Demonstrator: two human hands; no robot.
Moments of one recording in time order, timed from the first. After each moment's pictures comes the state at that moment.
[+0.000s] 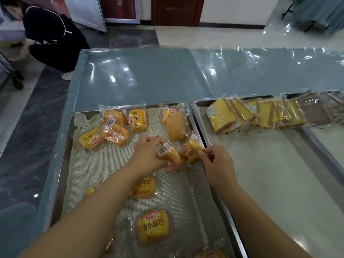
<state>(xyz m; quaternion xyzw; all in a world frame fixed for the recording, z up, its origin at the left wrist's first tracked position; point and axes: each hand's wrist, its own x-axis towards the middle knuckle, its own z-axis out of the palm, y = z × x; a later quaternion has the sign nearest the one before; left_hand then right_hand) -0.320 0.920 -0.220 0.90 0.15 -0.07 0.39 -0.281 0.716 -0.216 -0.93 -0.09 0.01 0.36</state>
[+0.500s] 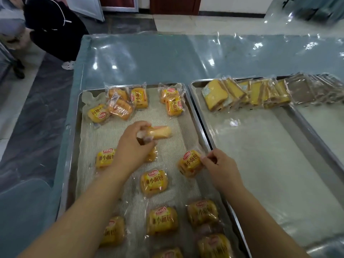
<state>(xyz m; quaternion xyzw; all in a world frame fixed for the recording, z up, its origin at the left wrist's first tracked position) -0.415 0.903 -0.190 0.83 0.20 0.10 0.51 -0.374 0.671 -0.194 -0.92 -0.03 0.14 0.36</state>
